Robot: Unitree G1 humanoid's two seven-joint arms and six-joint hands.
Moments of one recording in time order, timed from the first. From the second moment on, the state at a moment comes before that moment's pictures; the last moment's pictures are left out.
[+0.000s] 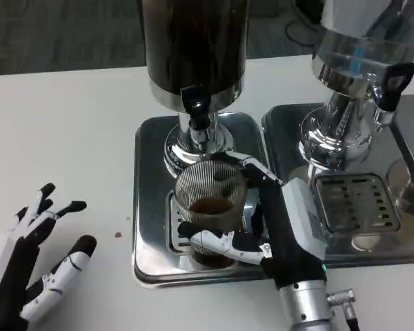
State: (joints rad) left arm 0.26 0.50 0.06 0.38 0.42 -0.67 0.24; right arm -0.09 0.00 0.34 0.50 -0.62 -0.51 -0.59
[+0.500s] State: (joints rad) left arm 0.23 0.58 0.03 0.32 0.56 -0.64 0.23; right arm -0.02 -0.02 0.34 0.41 -0.64 -0.50 -0.60
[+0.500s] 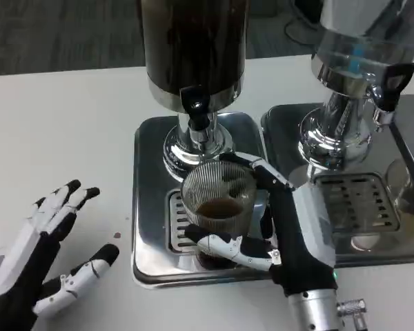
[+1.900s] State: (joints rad) left arm 0.66 0.60 0.07 -0.18 0.77 -0.45 0.20; right arm 0.41 -0.13 0.37 -0.11 -0.64 -0.55 -0.46
